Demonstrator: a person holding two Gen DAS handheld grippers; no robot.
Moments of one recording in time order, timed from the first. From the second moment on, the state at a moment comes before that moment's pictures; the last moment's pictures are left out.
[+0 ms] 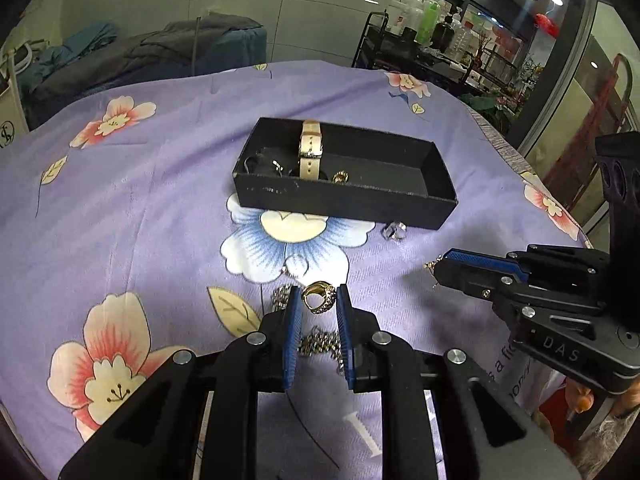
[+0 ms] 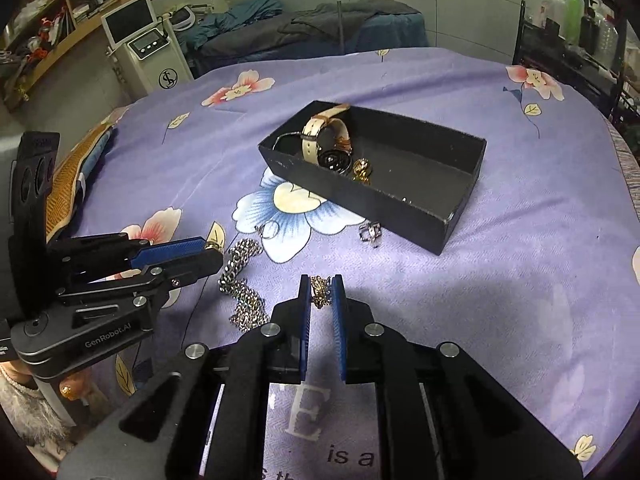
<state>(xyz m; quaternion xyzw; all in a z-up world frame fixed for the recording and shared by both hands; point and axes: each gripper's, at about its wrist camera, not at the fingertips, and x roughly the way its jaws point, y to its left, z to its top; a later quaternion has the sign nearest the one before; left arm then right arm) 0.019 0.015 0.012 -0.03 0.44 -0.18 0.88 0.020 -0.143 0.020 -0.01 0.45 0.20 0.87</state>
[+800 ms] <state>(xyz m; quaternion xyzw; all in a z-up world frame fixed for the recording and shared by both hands) 0.107 -0.057 0.029 0.06 0.41 -0.21 0.89 0.109 -0.193 0.030 0.04 0.44 0.12 0.89</state>
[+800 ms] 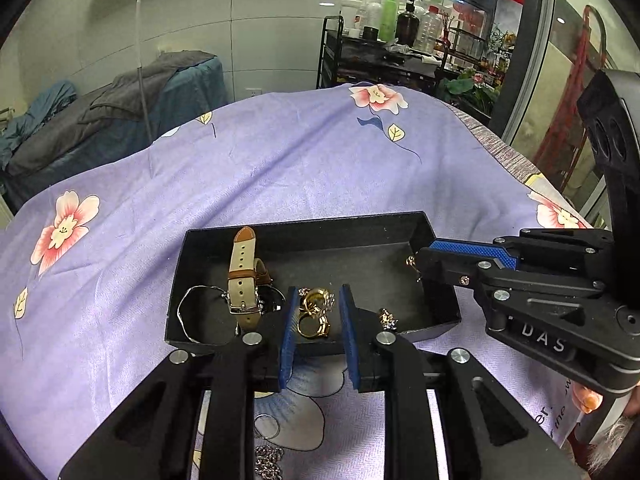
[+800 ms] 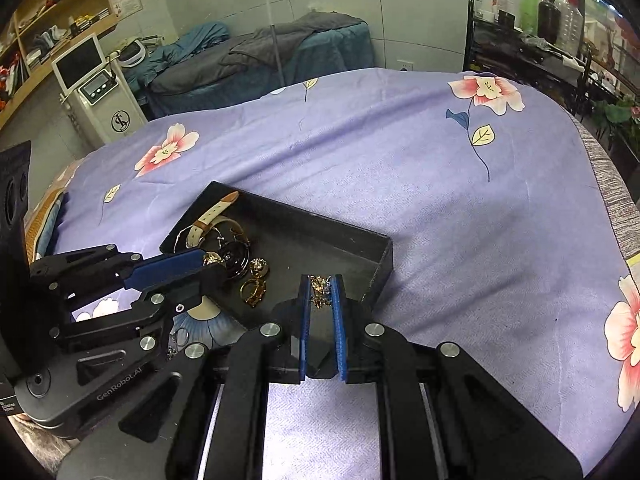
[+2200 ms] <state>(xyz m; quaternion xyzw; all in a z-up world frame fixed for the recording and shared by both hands) 0.040 0.037 -0.021 -0.01 0.45 -0.13 0.88 0.035 -0.149 -0.018 0.01 0.48 0.14 0.87</state>
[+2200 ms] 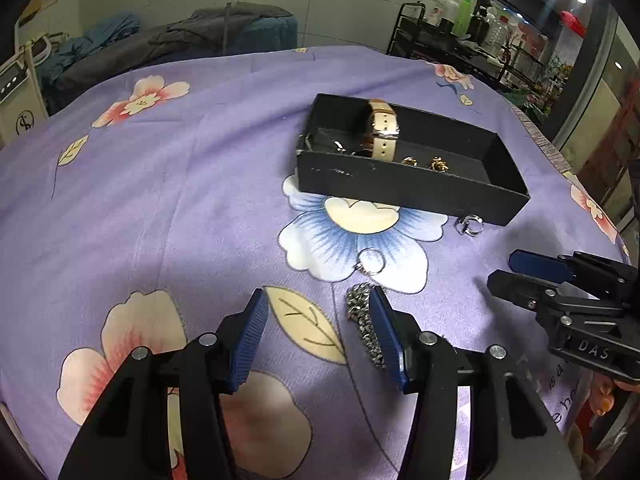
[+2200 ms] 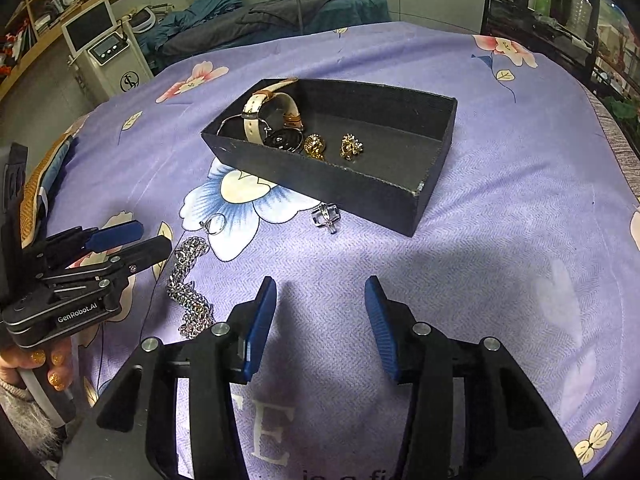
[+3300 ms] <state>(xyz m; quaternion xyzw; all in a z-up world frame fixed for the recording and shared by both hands) 0.059 0.027 -0.036 0.00 0.46 -0.14 0.88 0.073 -0.133 -0.028 -0.01 0.47 0.11 0.88</state>
